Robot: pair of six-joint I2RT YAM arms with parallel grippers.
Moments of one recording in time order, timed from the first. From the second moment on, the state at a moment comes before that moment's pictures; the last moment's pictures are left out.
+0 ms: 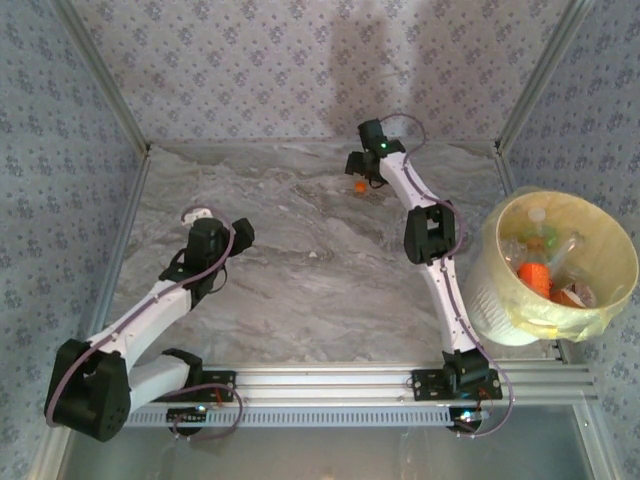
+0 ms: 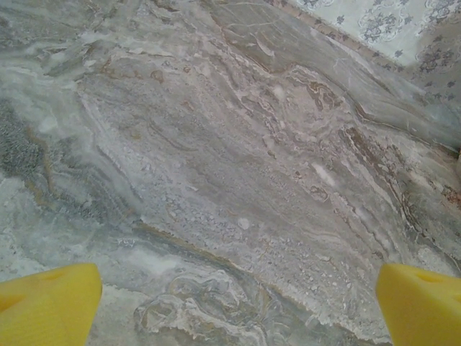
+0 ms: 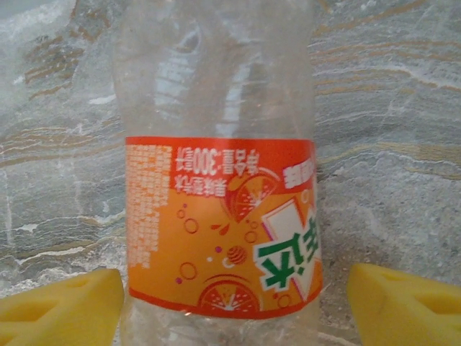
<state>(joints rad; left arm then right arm) -0.36 1.10 0.58 -0.06 -0.26 -0.65 0.30 2.70 2.58 -0.87 0.09 0.48</state>
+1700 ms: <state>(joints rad) -0.36 1.17 0.62 0.01 -0.11 -0.73 0.47 1.33 1.24 -0.29 0.20 0.32</state>
